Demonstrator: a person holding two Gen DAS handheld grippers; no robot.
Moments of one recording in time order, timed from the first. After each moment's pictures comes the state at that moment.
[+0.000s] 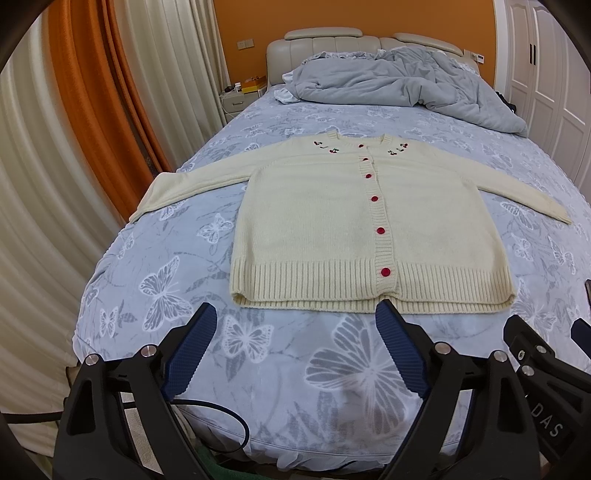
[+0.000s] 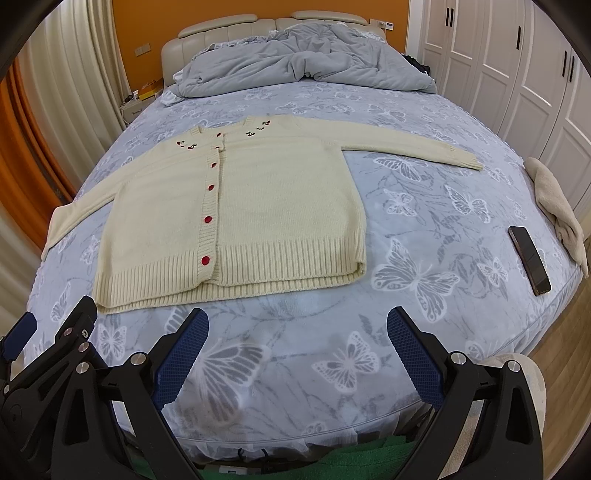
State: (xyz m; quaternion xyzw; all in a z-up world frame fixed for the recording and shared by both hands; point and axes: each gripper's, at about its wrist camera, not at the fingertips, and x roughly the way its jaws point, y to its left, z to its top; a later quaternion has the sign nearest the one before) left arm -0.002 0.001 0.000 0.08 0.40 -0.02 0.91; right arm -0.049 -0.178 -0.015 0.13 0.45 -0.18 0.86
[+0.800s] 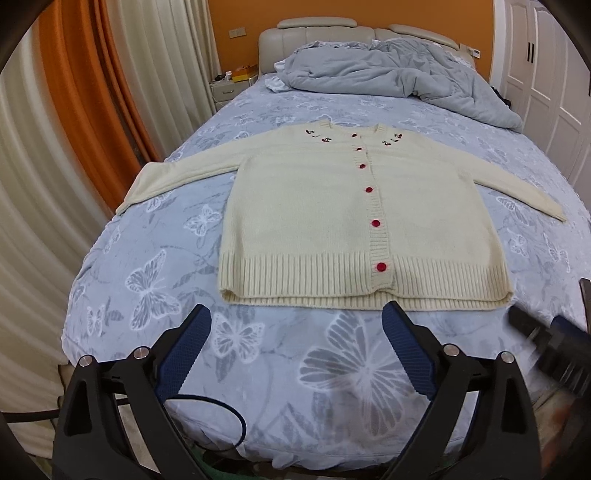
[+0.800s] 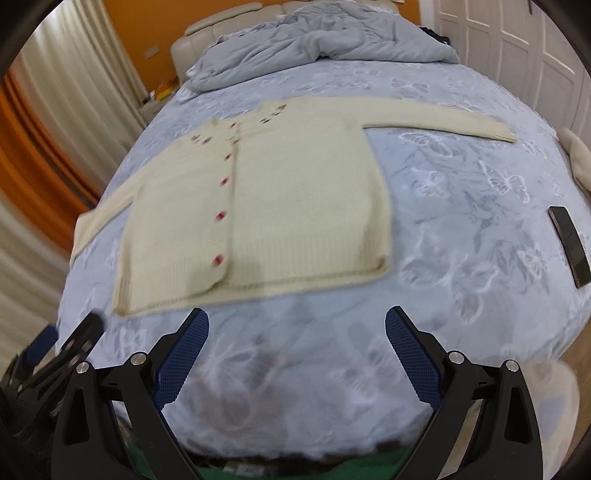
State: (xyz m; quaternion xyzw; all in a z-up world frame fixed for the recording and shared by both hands) left arm 0.014 0.005 -0.010 0.07 0.42 -0.04 0.90; right arm -0.035 -0.232 -0.045 0.20 0.46 -0.12 0.85
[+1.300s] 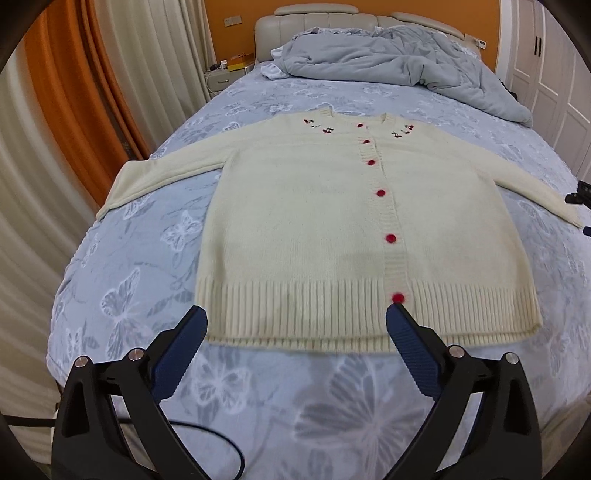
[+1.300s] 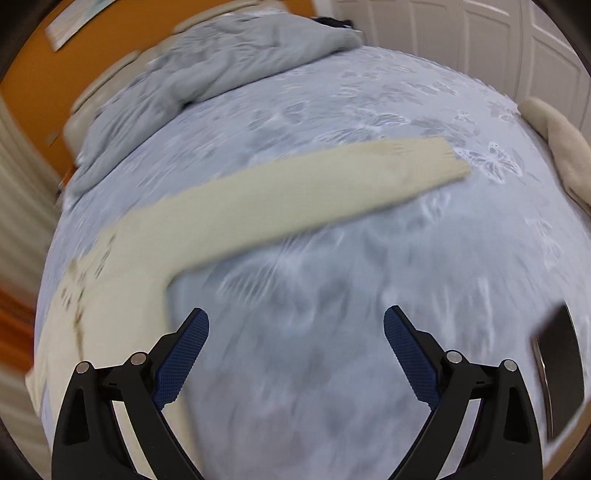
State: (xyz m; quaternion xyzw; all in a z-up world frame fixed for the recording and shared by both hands) left arm 0.086 -0.014 -0.044 0.07 0.45 -0.04 0.89; right arm 0.106 -0.557 -0.108 0.31 0.43 -0.26 0.81
